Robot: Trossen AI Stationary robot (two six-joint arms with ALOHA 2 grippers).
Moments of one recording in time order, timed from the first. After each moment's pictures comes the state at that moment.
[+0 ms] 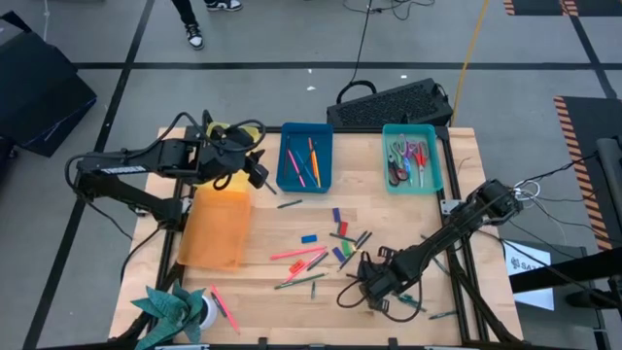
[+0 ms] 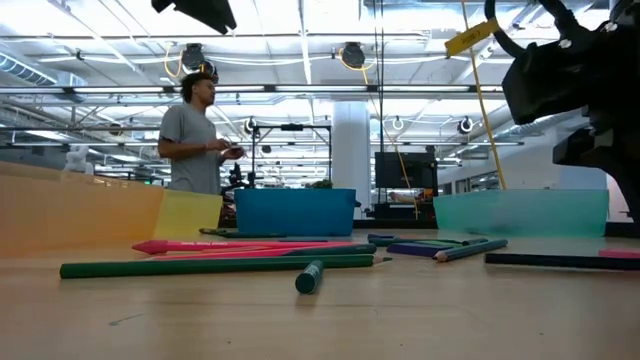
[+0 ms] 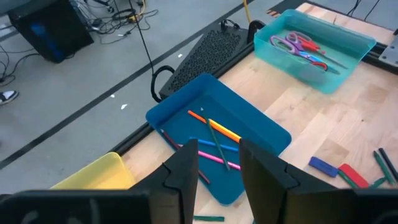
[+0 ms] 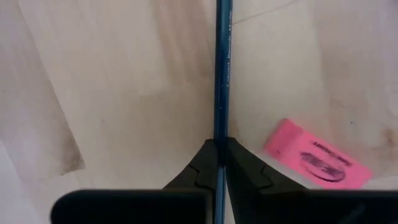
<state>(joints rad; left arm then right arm) 0.02 1.23 1.40 -0.95 -0.63 -0.47 0.60 1.77 0.94 -0.67 0.06 0.89</state>
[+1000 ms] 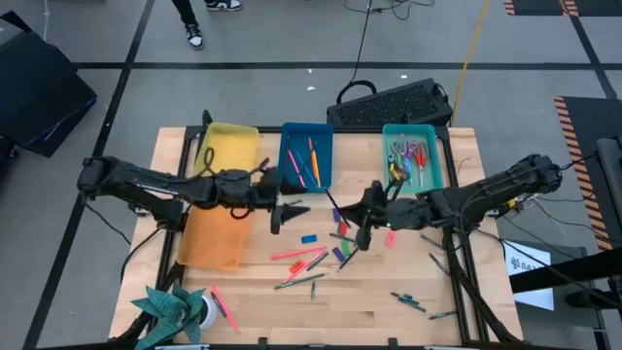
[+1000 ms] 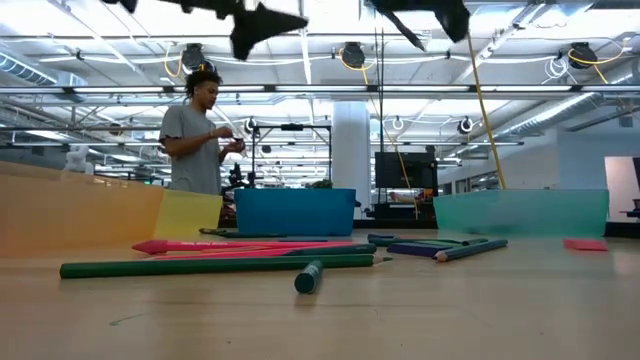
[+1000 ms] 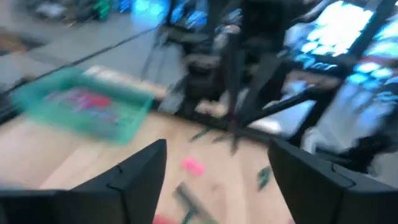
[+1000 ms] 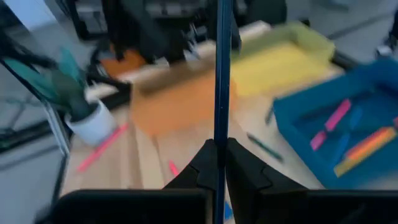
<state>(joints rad) -0.06 1.28 0.82 0.35 -0.04 -0.30 0.30 1.24 0.94 -0.13 0.47 0.49</state>
